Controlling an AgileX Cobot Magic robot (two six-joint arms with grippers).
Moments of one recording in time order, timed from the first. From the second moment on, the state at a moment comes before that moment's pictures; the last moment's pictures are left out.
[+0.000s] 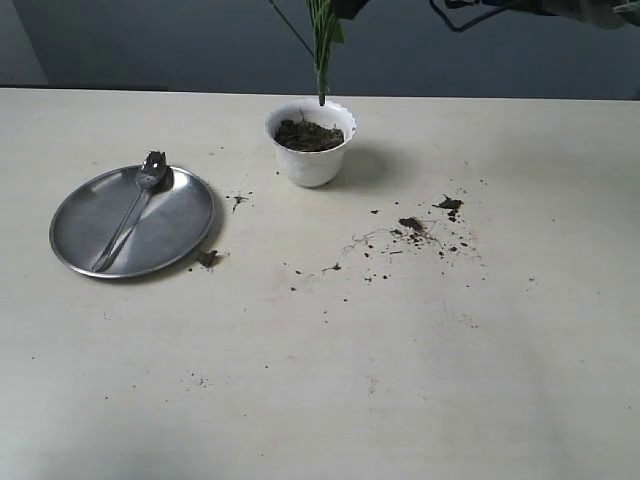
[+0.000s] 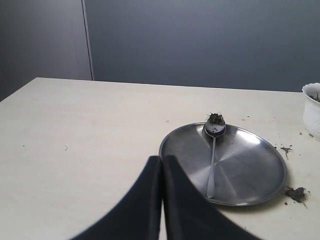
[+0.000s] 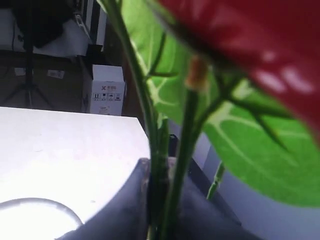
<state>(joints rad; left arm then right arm) 0.19 0.00 0.00 0.07 0.24 -0.11 0.36 2.19 -1.85 1.73 1.01 -2.10</state>
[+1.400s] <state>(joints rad) 0.19 0.00 0.00 0.07 0.24 -0.11 0.51 2.35 -1.92 1.73 0.63 -2.10</state>
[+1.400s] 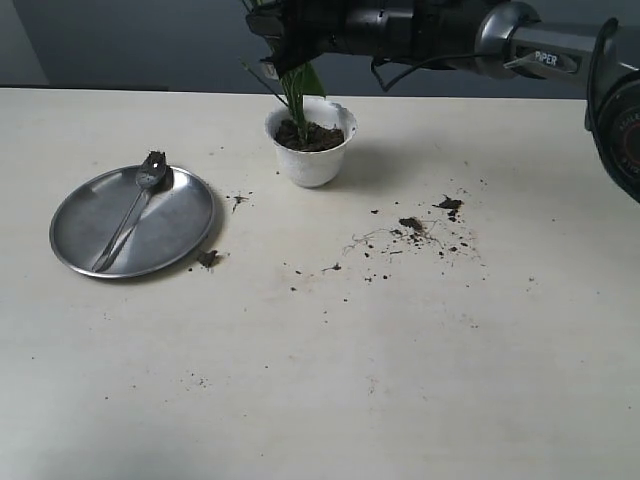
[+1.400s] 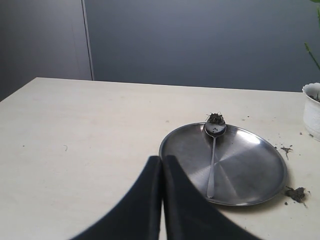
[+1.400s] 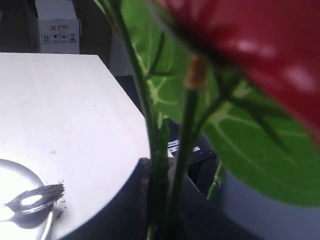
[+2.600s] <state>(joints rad) 0.19 0.00 0.00 0.07 0.24 -0.11 0.52 2.27 -1.92 1.73 0.65 -2.10</state>
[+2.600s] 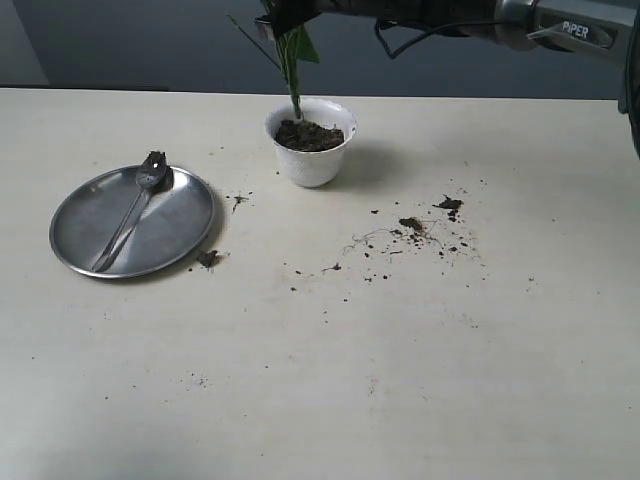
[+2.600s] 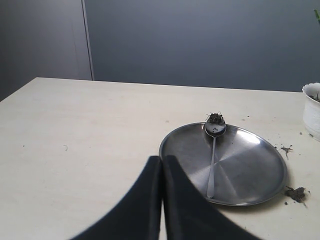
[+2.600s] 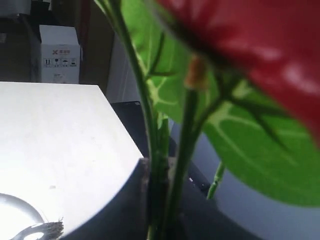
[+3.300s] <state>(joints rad) 0.19 0.00 0.00 0.07 0.24 -0.11 0.52 2.18 -1.92 1.02 0.42 -1.34</state>
